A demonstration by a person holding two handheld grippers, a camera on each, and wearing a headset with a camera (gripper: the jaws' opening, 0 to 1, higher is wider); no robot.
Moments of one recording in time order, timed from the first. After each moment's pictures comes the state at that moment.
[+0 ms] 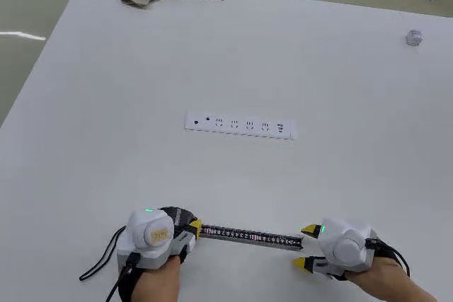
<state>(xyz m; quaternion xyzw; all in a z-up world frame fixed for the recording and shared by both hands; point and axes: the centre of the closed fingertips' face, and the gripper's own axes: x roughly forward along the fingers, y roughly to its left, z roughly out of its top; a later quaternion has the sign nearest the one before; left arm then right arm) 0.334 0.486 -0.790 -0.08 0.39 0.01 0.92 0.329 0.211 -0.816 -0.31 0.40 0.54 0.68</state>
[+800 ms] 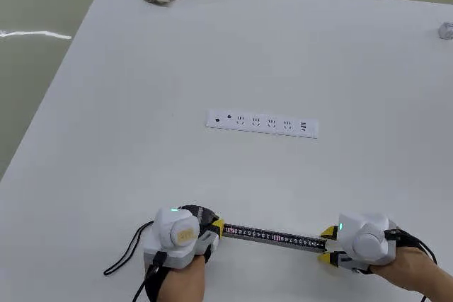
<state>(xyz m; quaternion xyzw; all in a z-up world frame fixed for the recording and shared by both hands) 0.334 0.482 -0.795 -0.08 0.39 0.02 0.92 0.332 0.210 -0.824 -0.36 0.40 0.57 0.62</state>
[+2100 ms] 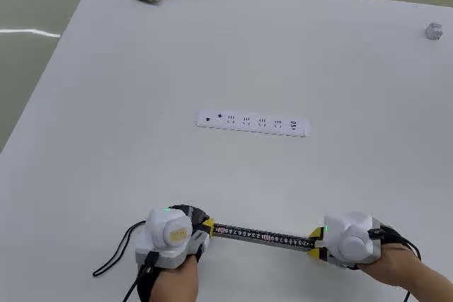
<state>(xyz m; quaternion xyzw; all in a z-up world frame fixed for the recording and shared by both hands) 0.334 0.477 -0.794 -0.07 0.39 0.01 0.92 0.330 0.212 -0.825 -0.40 0.37 0.58 0.60</state>
